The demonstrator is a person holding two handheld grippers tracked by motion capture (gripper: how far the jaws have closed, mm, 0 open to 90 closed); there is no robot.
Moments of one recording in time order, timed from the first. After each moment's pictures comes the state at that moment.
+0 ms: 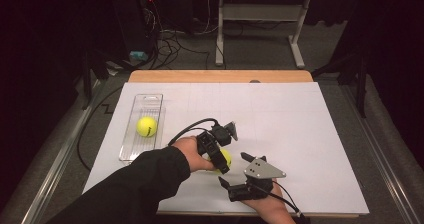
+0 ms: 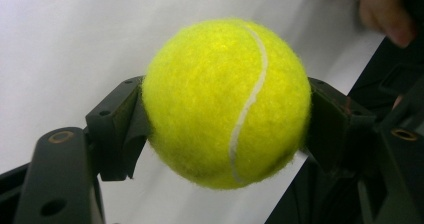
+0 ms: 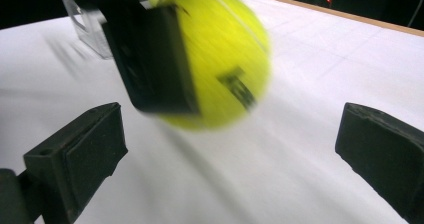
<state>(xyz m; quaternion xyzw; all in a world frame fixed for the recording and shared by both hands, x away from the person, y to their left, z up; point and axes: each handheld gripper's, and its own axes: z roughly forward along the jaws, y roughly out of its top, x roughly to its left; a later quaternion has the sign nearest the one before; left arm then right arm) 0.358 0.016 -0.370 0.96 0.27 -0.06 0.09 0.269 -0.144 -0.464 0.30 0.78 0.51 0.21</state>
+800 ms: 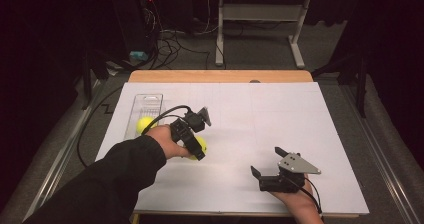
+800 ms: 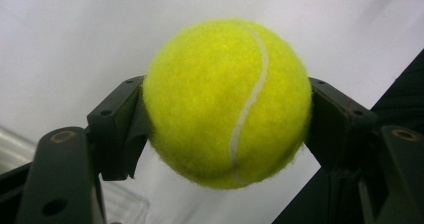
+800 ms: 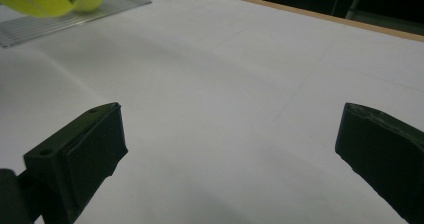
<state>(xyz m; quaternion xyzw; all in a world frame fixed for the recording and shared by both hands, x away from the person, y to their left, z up) 0.380 0.081 -0.352 0.94 0.32 -0.04 0.07 0.279 -0.222 -0.462 0.36 0.75 0.48 0.27</state>
